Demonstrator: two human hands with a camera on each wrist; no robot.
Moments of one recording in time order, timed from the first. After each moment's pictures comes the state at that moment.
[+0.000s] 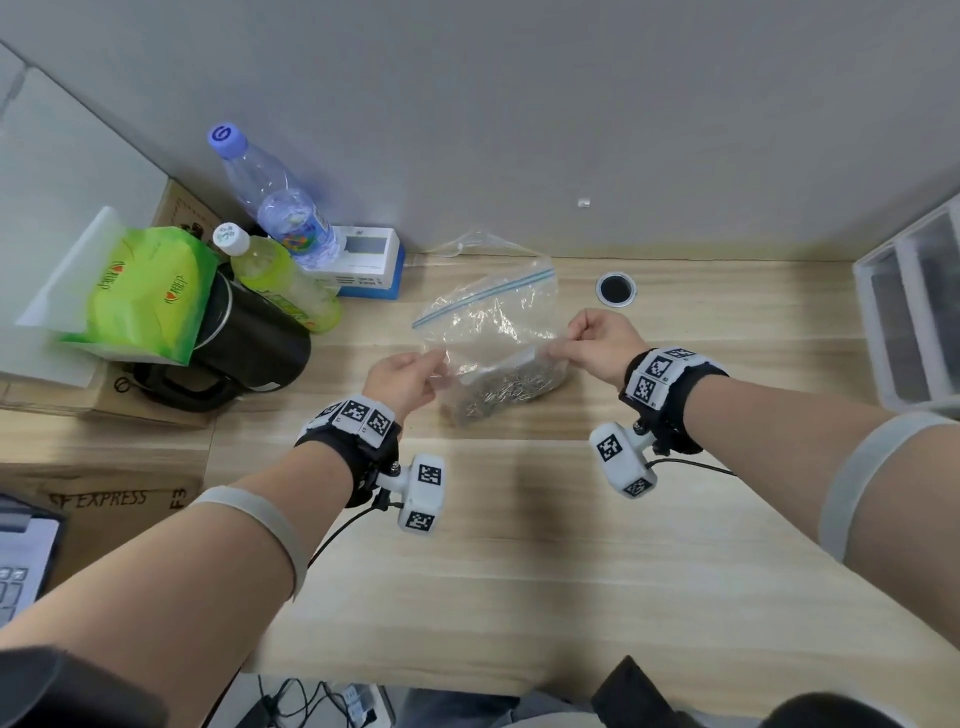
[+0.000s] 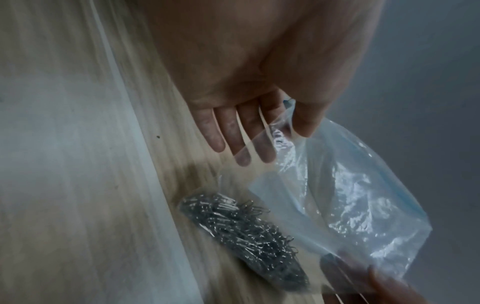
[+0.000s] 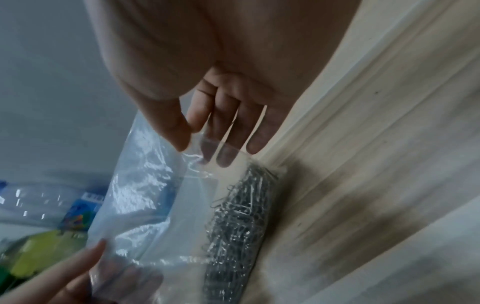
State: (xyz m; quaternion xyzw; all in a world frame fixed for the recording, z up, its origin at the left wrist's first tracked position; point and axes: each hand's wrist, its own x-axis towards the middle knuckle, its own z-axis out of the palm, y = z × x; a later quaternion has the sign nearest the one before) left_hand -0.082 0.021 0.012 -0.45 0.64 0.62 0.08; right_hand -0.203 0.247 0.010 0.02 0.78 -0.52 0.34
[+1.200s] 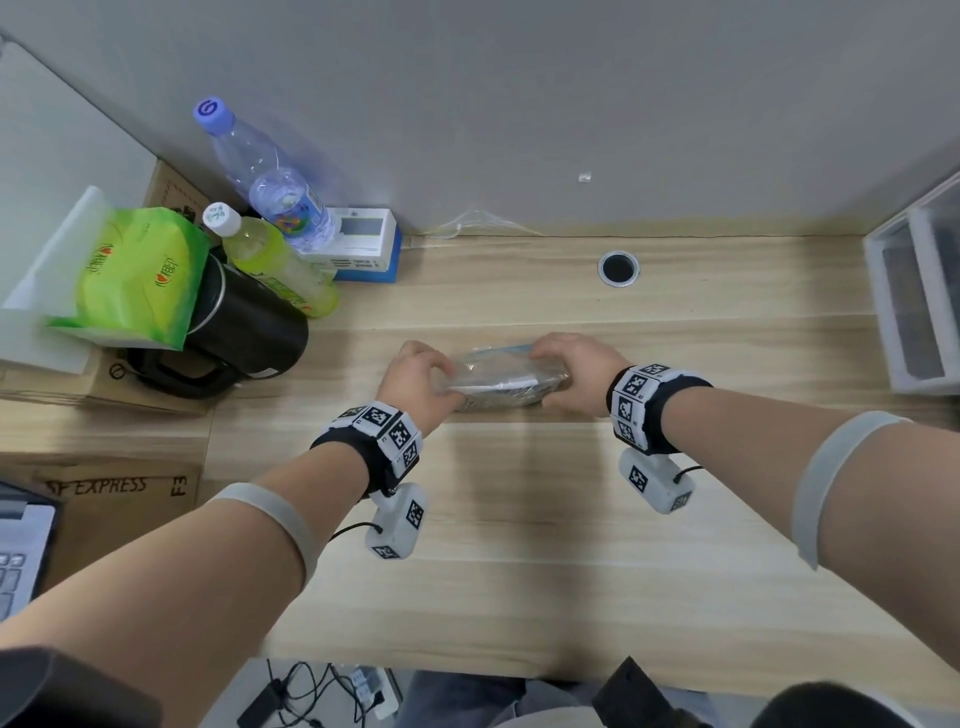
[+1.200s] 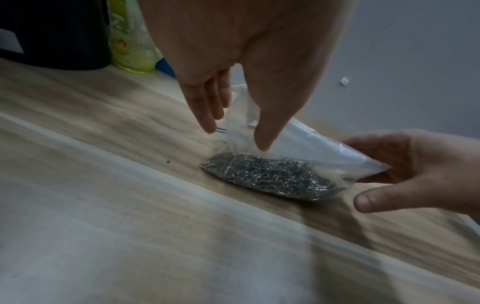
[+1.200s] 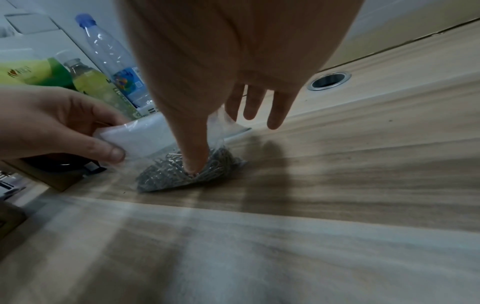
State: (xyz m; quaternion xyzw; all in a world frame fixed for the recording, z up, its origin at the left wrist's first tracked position) left_hand -0.061 0.033 -0.006 -0.24 0.91 0.31 0.11; right_hand -0.176 0.256 -0.021 -0.32 0.87 -0.20 0.31
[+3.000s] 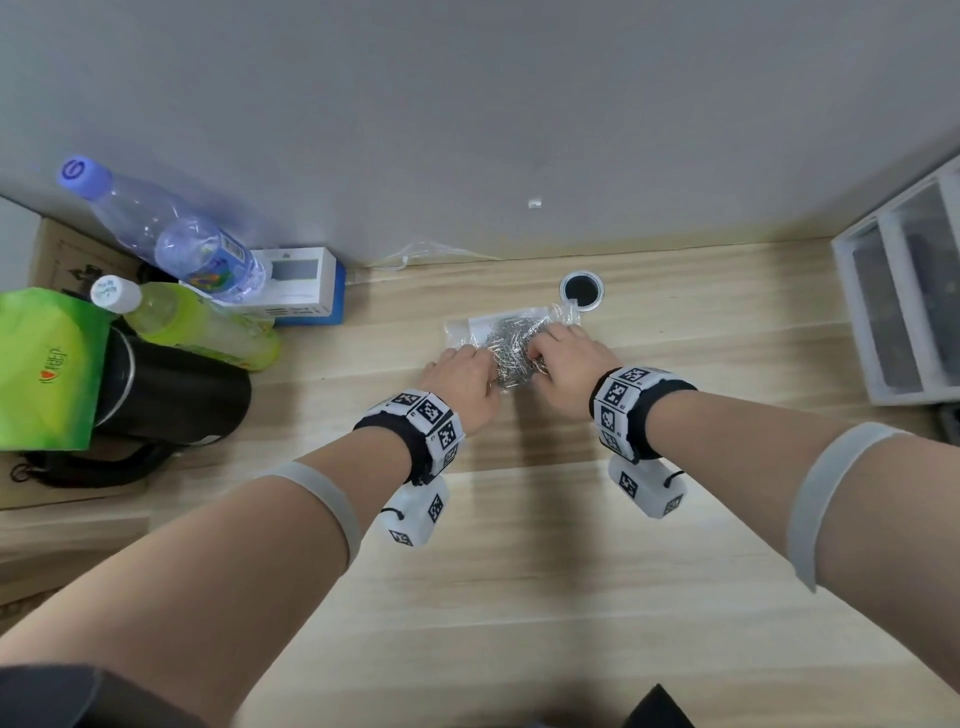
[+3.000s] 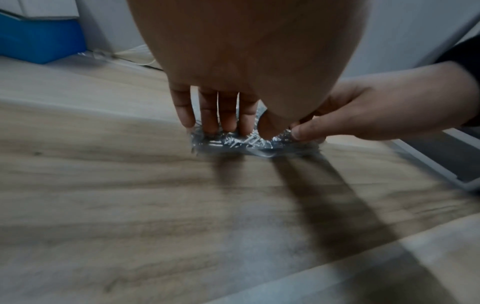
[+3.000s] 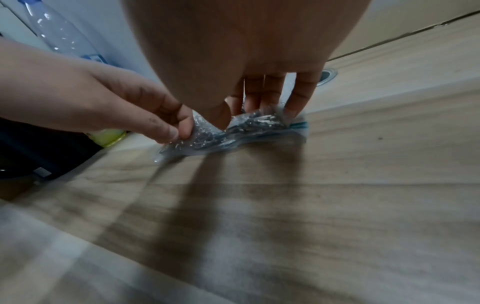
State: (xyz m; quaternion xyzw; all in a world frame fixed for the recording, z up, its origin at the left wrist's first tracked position) left_hand -0.166 0.089 -0.035 -0.04 0.96 0.16 0.23; right_hand -0.228 0.262 -0.039 -0.27 0.92 -0.14 0.26
